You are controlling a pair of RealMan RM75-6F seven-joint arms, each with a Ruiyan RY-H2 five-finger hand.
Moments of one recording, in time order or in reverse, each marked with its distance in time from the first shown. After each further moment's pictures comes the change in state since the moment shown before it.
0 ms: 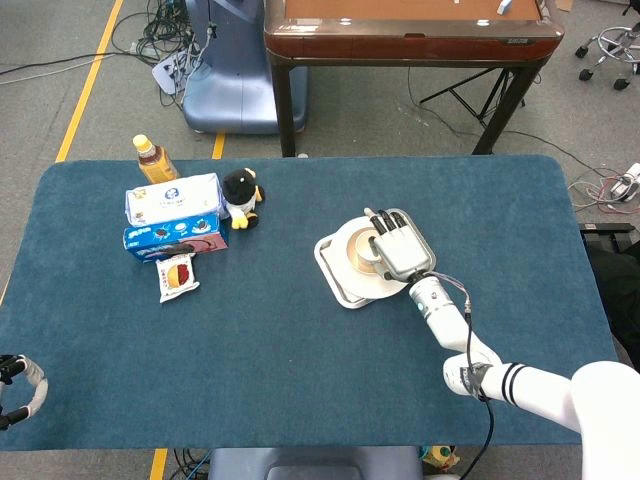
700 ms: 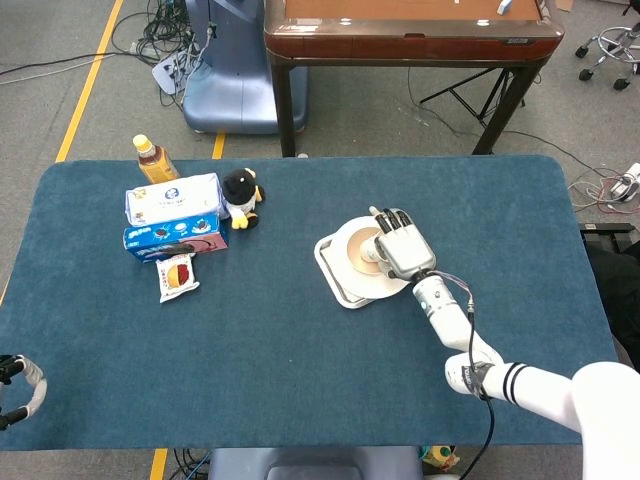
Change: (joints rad) left arm 0.003 0.002 -0.003 0.000 -0.003 0.004 -0.004; right arm -0.003 -0.003 -0.002 0.015 0.014 0.001 -0.002
